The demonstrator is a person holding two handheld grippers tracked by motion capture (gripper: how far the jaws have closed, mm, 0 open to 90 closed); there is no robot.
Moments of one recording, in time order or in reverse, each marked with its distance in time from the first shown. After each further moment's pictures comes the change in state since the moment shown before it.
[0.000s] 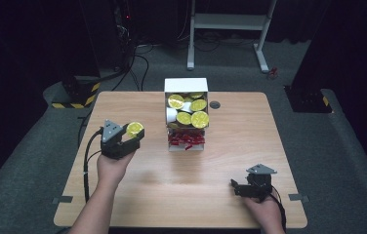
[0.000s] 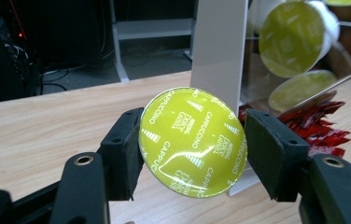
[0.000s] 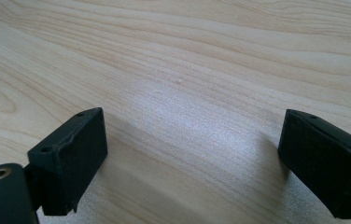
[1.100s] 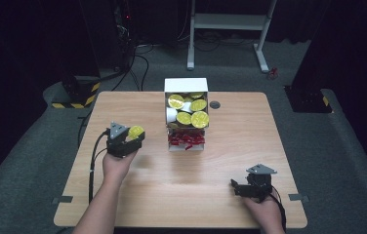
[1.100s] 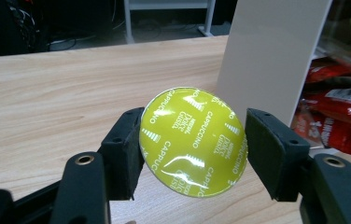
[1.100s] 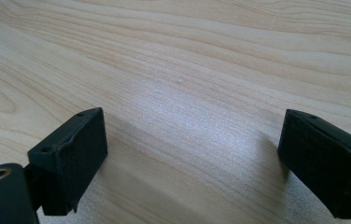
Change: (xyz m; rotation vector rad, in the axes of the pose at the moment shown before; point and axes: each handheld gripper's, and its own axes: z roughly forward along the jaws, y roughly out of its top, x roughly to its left) left arm 0.021 -0.034 0.048 0.096 0.043 -0.047; right arm 0.000 0.000 0.000 0.000 0.000 0.000
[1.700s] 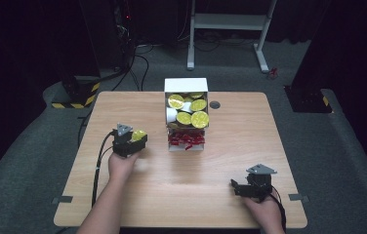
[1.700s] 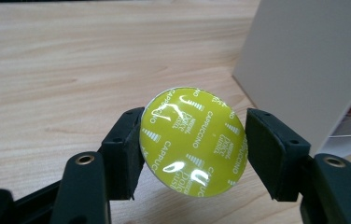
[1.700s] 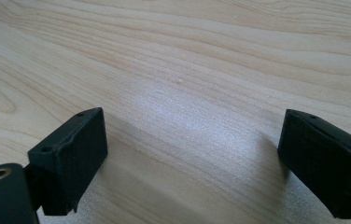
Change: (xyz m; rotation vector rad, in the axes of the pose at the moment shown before) left arm 0.008 -0.020 0.037 0.117 0.040 -0.041; right arm 0.000 0.000 0.000 0.000 -0.001 0.001
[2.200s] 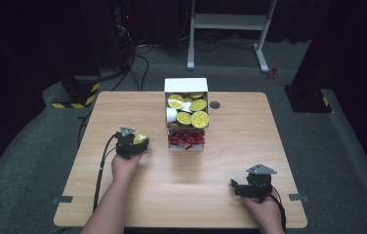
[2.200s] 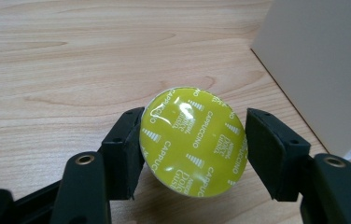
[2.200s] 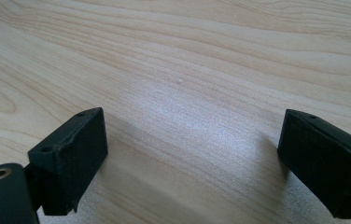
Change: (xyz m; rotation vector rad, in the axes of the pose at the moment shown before) left arm 0.003 -0.014 0.021 0.053 0.002 -0.037; right arm 0.000 0.000 0.000 0.000 -0.001 0.000
